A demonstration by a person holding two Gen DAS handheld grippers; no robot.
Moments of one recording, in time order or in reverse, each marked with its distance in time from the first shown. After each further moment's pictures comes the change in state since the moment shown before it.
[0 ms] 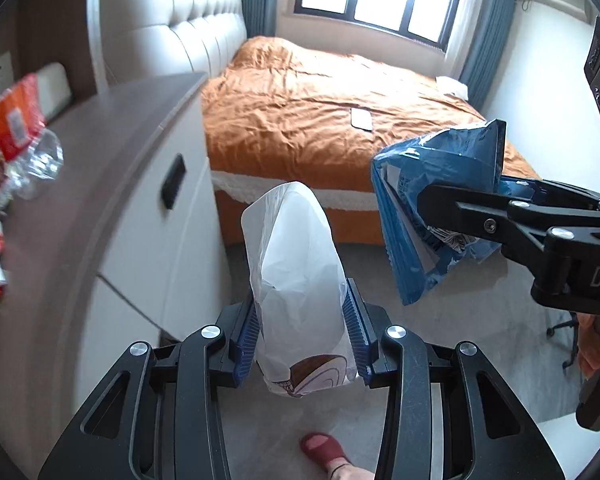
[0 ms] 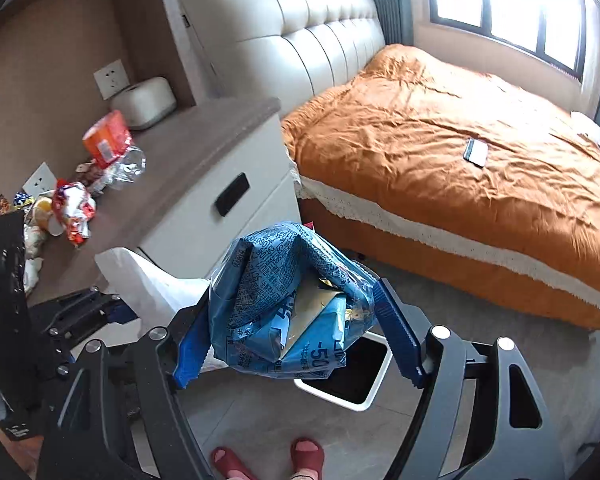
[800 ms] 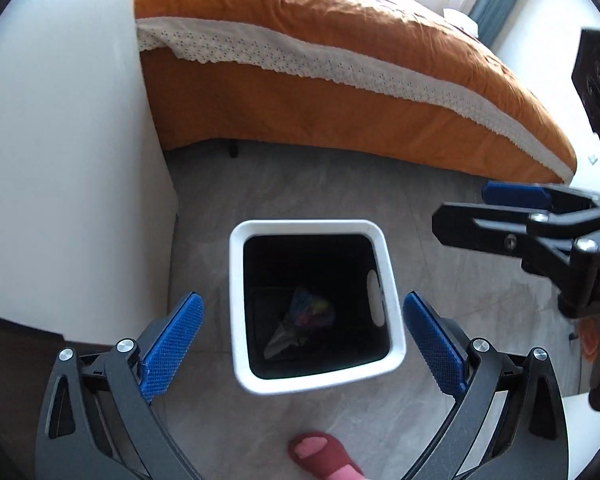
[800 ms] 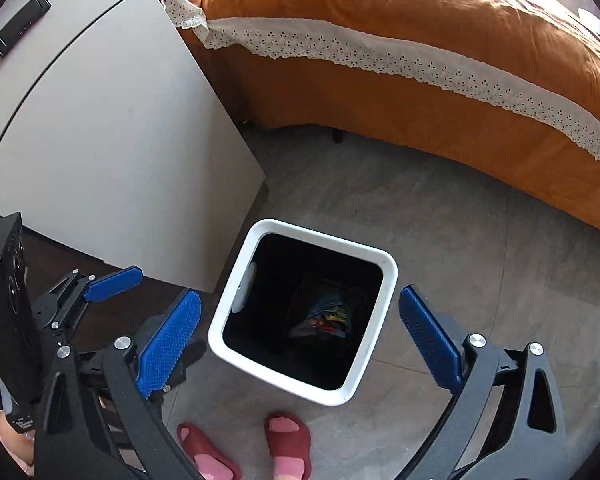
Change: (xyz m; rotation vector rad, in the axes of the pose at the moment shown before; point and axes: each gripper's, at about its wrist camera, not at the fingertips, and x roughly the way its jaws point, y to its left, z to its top) left arm 0.279 0.006 -0.129 -0.025 0.197 -0.075; right arm 0.253 -0.117 -0.148 0.116 0.275 -0.006
